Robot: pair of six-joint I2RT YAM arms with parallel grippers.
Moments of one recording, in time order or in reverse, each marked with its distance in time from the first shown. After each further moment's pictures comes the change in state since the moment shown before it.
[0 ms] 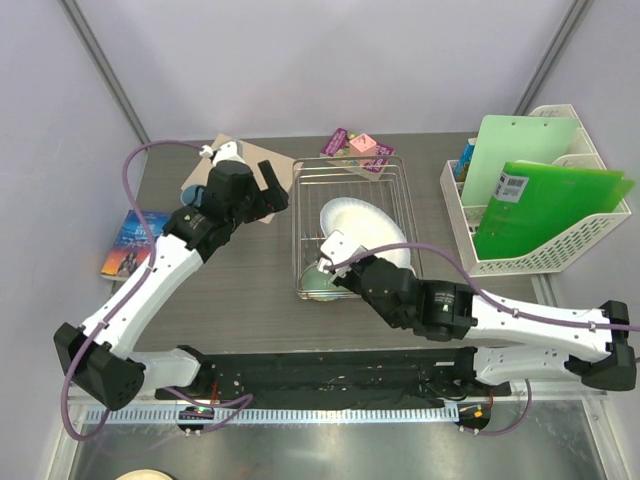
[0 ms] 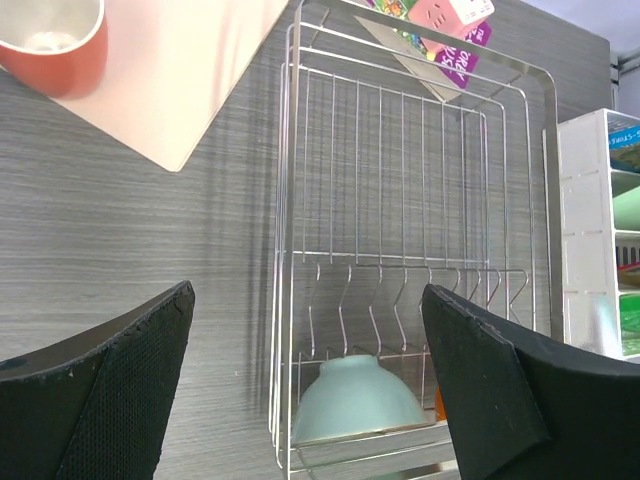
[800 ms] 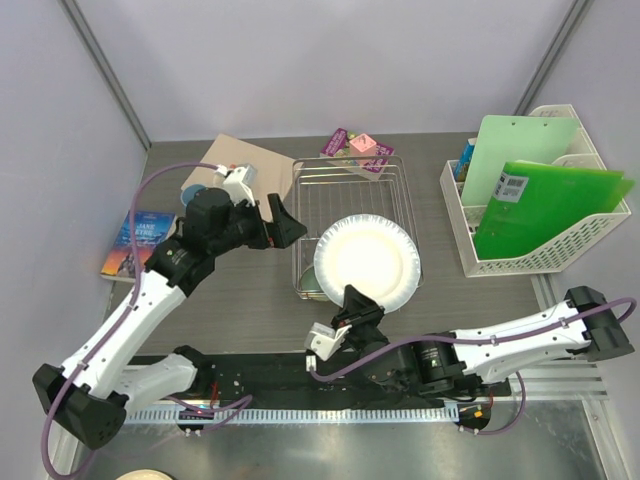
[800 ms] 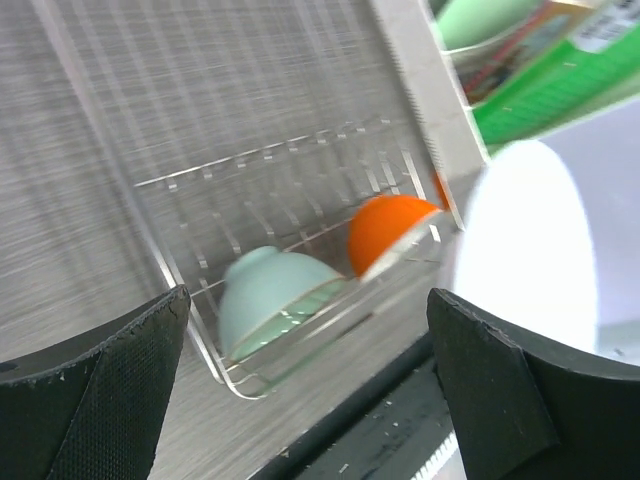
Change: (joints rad) left arm 0.017 -0.221 -0.235 0.139 0.462 0.105; right arm 0.433 -0.006 -0.318 0.328 0.444 -0.557
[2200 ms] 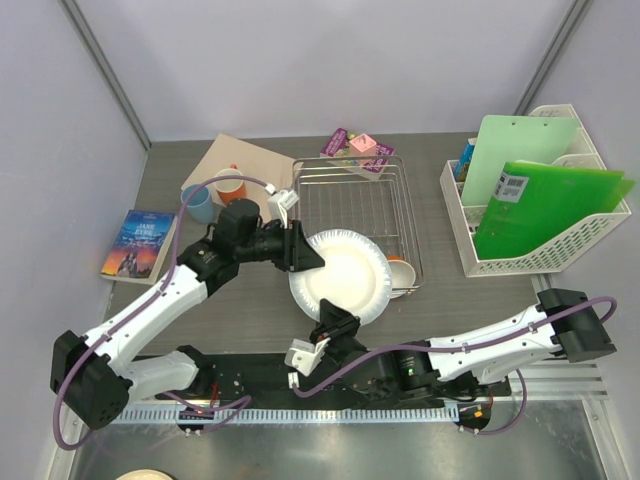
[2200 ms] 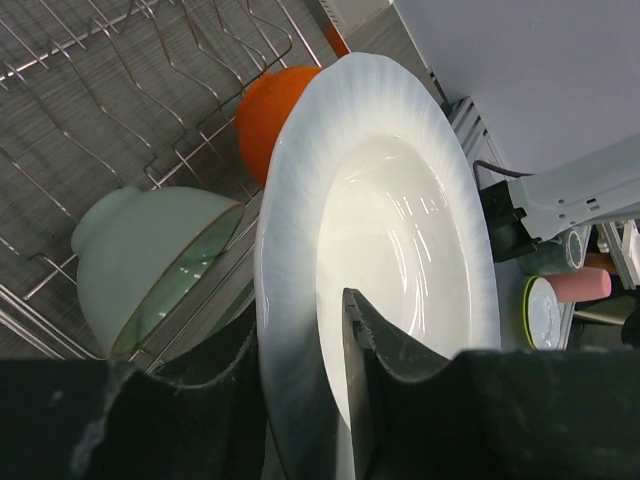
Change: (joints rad) left arm -0.103 0.092 -0.129 0.178 0.348 0.030; right arm 0.007 0.165 0.000 0.197 -0.111 -0.002
